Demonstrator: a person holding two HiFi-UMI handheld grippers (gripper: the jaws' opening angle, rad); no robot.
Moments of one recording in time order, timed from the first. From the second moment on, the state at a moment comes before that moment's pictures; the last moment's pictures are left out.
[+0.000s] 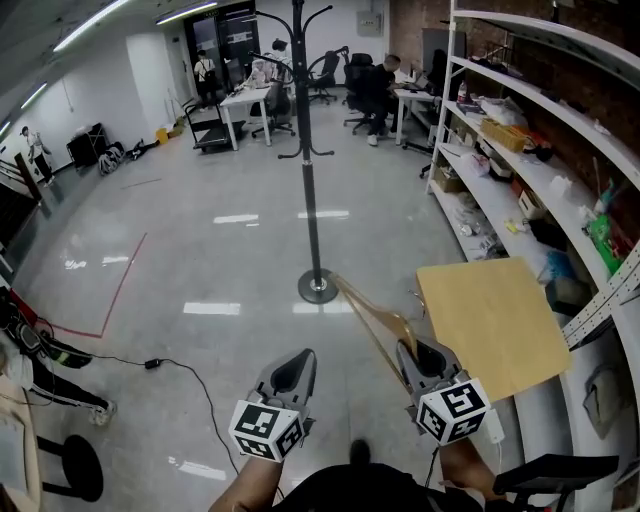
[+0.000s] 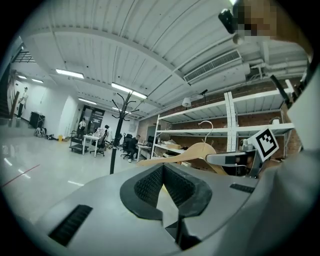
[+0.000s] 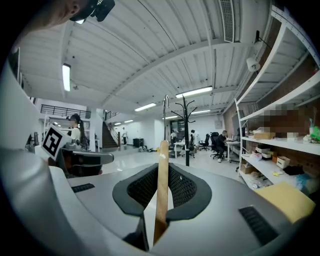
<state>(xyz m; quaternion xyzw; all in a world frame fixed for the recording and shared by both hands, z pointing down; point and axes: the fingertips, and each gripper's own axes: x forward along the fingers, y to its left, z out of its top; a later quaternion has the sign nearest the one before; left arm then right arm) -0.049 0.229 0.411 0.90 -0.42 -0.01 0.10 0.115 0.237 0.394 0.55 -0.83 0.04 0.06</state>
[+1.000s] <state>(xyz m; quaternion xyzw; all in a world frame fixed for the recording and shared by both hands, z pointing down) -0.019 0.012 0.414 0.91 -0.42 0.00 0.09 0.133 0.025 0.400 0.54 -0.84 0.04 0.07</state>
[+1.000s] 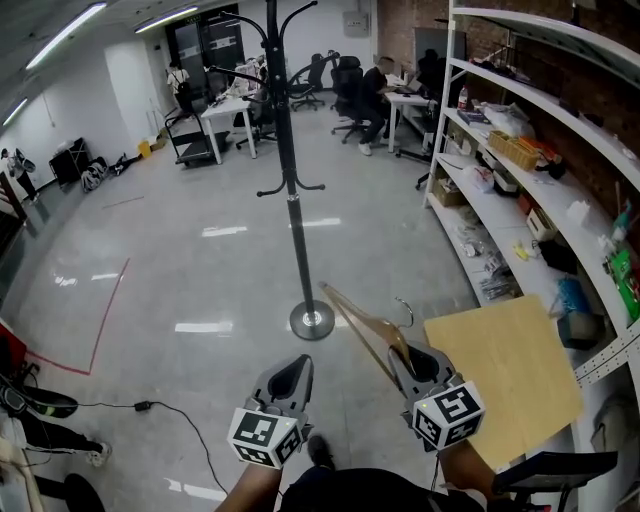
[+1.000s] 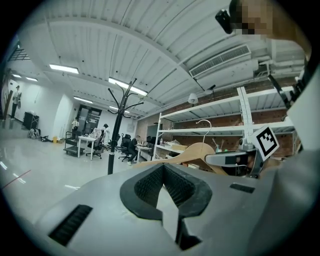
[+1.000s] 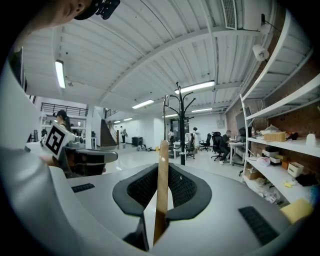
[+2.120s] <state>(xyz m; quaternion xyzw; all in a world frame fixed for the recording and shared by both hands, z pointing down) -0.045 -0.232 0.421 0.89 -0.44 0.01 0.09 0.104 -0.227 0.405 0.48 -0.87 0.05 0.07</state>
